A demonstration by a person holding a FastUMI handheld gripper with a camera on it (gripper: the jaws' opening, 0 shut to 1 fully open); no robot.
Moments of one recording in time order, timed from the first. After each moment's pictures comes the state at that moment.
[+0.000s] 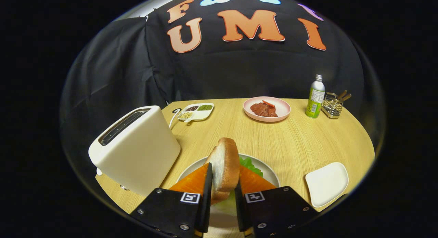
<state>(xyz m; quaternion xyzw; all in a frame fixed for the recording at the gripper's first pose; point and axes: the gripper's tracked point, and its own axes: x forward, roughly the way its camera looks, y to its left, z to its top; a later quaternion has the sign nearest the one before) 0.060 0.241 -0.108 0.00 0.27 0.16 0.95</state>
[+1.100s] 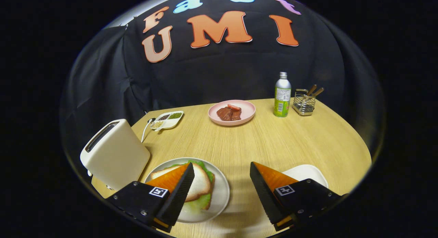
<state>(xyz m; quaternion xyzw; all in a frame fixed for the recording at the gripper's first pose) 0.078 0.138 -0.081 0.02 0.24 0.08 0.97</state>
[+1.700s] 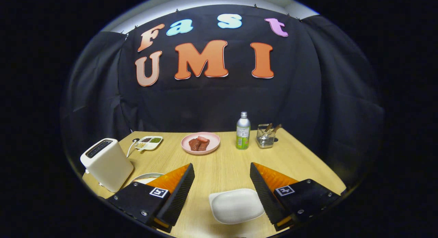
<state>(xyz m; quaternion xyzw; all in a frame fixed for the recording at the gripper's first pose) 0.052 0.021 0.033 -0.02 0.11 0.02 0.99</state>
